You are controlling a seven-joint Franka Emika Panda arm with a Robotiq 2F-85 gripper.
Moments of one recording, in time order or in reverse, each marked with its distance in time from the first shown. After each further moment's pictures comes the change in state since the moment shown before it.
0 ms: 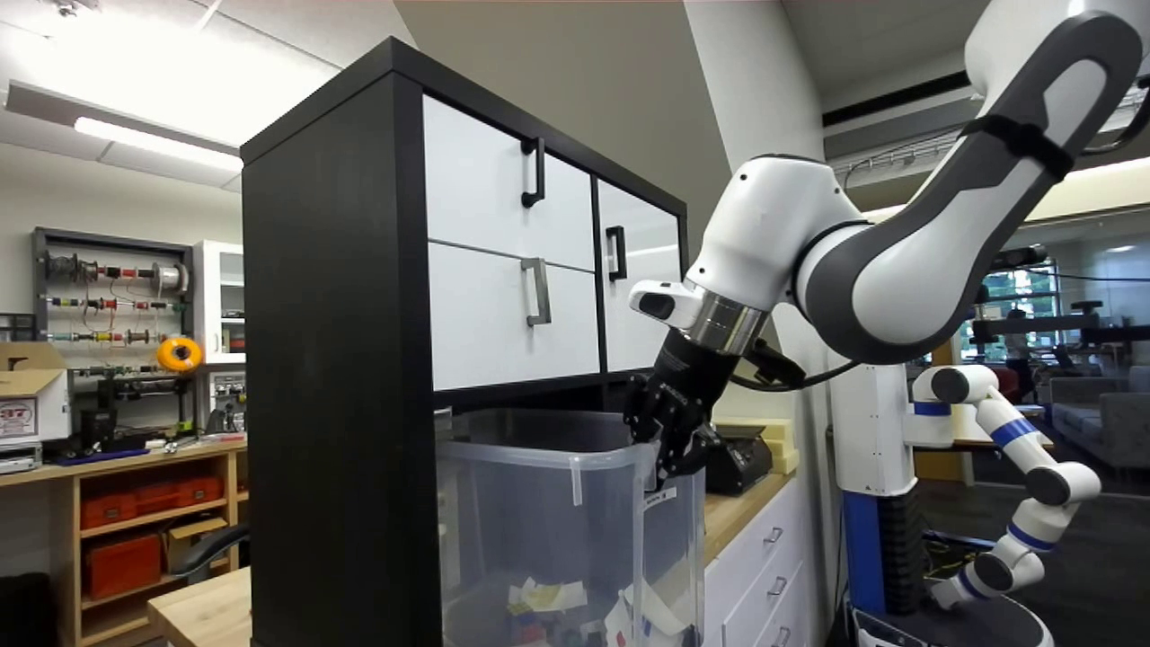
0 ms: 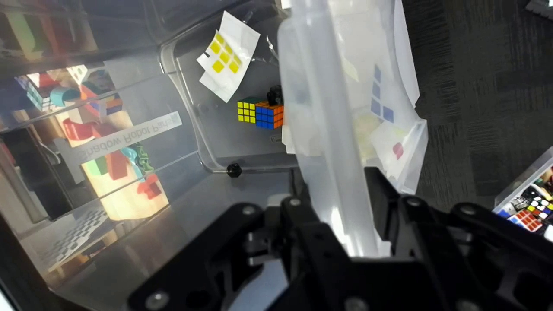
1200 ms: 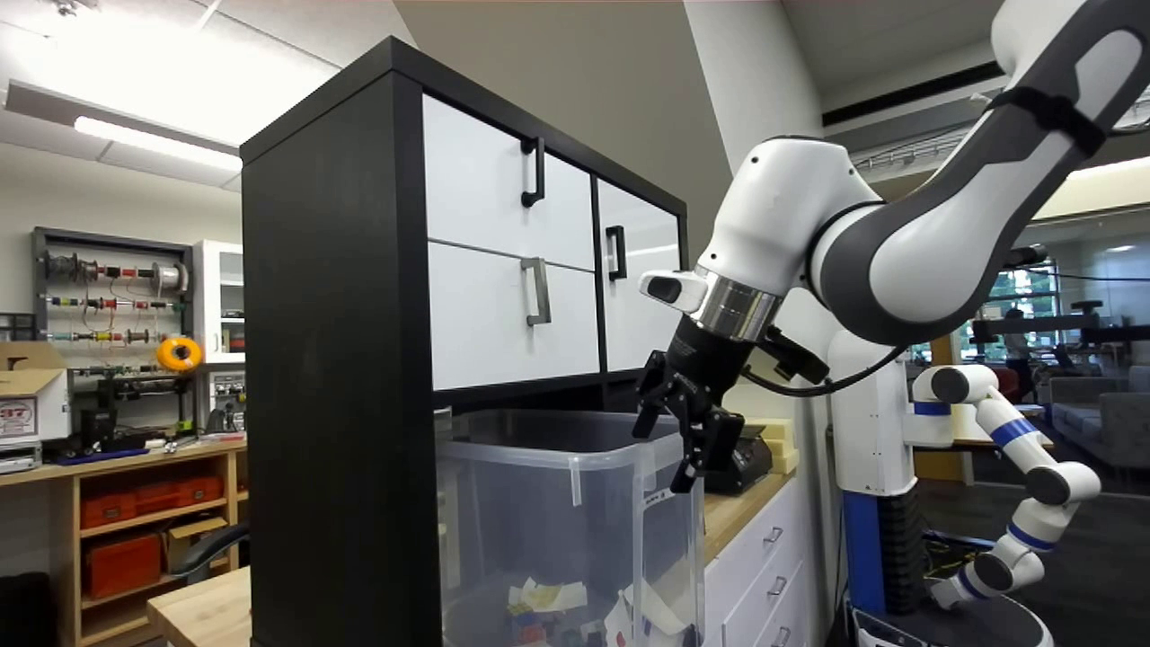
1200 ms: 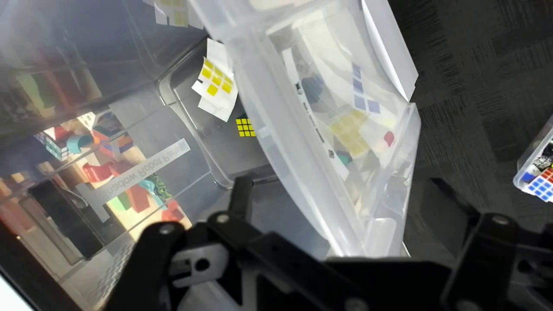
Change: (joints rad) arm 0.003 -0.060 0.007 -0.034 0.032 -0.048 0.170
